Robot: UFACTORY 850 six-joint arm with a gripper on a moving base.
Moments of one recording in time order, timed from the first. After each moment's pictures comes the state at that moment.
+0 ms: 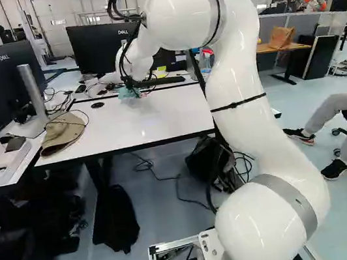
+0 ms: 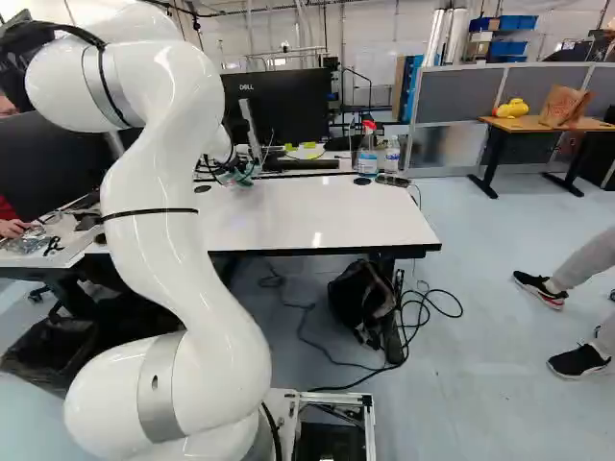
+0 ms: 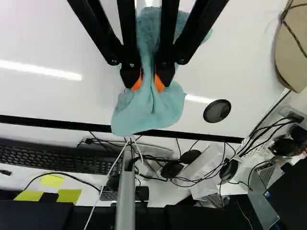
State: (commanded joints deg) arm 17.9 -35.5 -83.3 6.9 4.5 0.0
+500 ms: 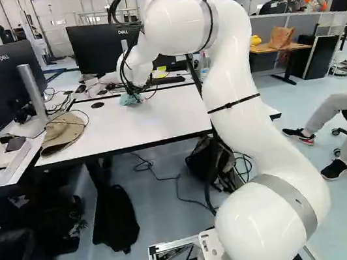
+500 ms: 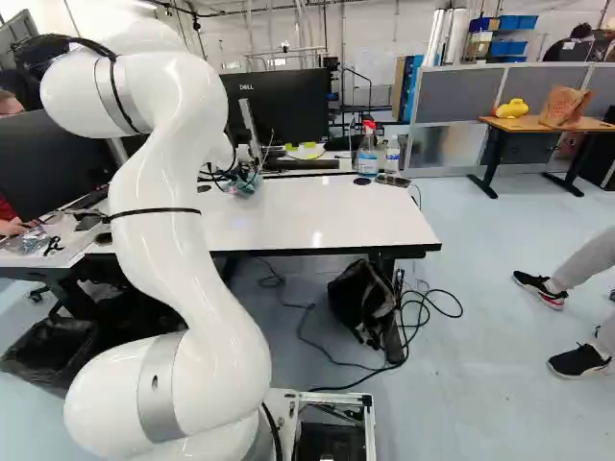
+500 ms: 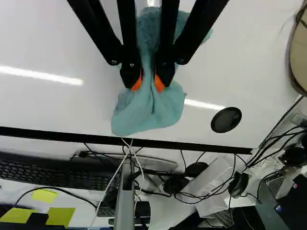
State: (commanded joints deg) arm 17.9 -38.4 -83.8 6.9 4.5 0.0
